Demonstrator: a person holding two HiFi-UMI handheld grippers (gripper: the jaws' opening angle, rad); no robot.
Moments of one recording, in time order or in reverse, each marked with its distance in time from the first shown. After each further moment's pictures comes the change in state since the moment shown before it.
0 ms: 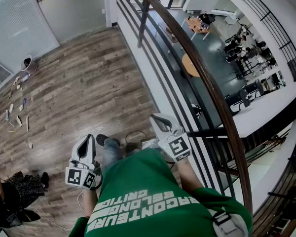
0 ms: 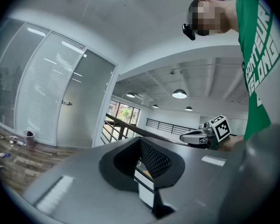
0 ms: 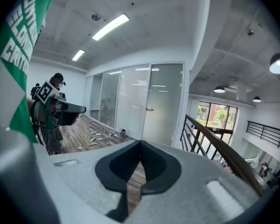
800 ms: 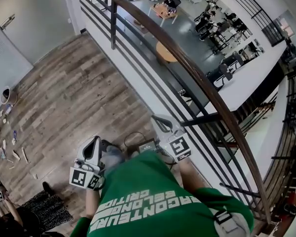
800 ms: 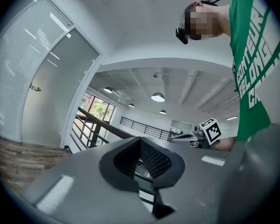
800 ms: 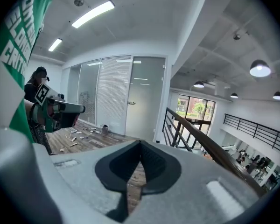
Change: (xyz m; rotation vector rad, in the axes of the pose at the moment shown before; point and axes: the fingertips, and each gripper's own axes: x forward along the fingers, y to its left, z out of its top) left arm 0.084 0.020 0.023 -0.041 0.019 -0.341; right arm 0.027 -0.033 0.008 0.089 0.082 -0.217
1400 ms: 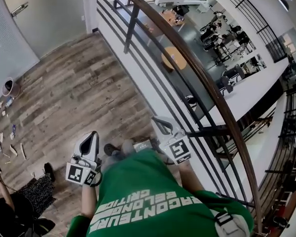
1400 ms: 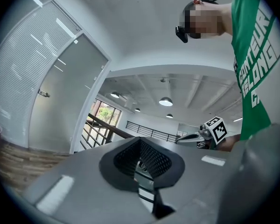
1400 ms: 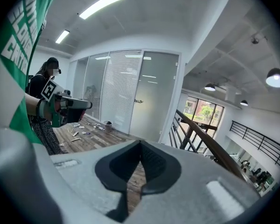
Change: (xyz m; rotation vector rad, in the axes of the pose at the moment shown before) left arm -0.016 0.123 0.044 -0.003 -0.053 0.055; right arm 0.101 0.047 0.062 -0.106 0.035 0.051
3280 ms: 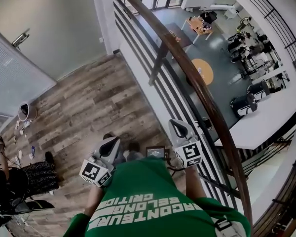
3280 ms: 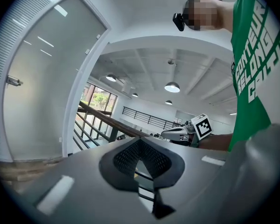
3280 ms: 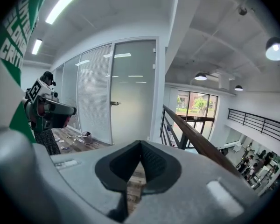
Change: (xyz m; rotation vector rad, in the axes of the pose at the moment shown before) left arm 0.323 0.195 0.050 0.006 0.216 -0.082; right arm 0.305 -0.278 0.039 0.176 -0.017 -0.060
